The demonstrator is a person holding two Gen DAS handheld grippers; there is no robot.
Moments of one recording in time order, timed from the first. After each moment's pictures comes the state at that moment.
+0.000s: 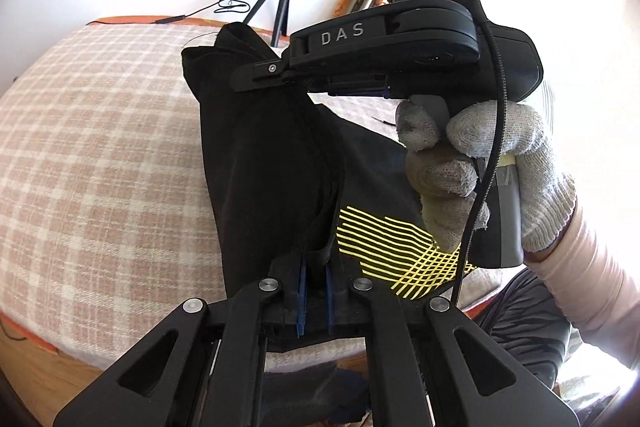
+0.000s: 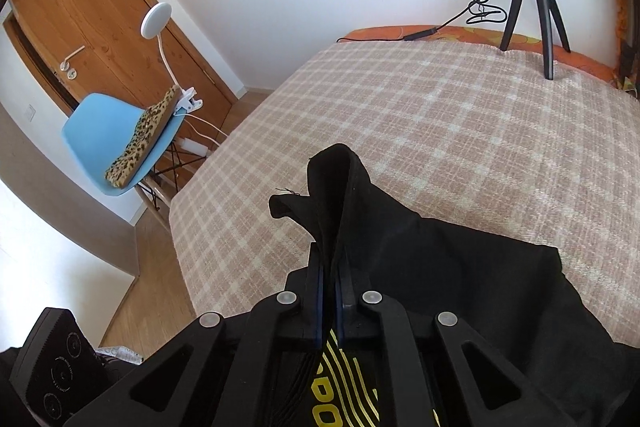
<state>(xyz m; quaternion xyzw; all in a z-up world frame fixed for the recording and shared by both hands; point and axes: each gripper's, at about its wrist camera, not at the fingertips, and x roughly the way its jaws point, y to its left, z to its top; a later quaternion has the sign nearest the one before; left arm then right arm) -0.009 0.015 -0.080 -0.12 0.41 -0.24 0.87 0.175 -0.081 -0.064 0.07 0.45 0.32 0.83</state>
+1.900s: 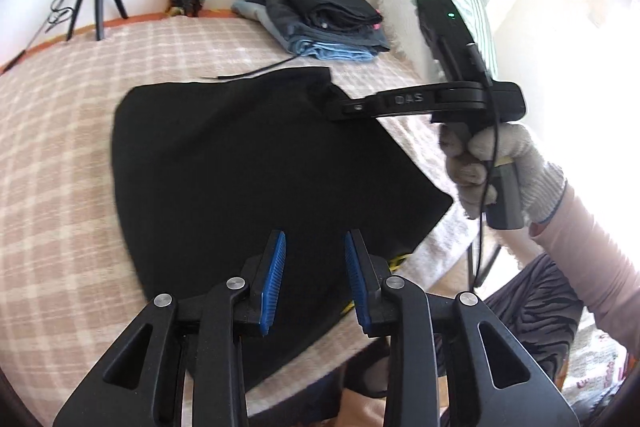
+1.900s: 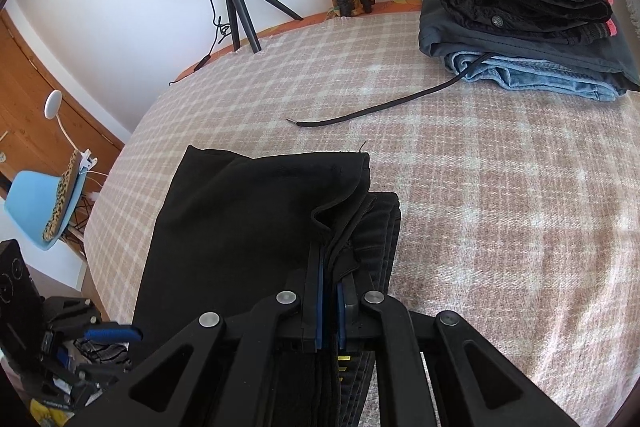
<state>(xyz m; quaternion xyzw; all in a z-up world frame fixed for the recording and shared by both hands) 0.047 -0.169 -0.089 0.00 0.44 -0.36 0.82 0.116 -0.380 -0.111 0.14 0.47 0.15 0.86</state>
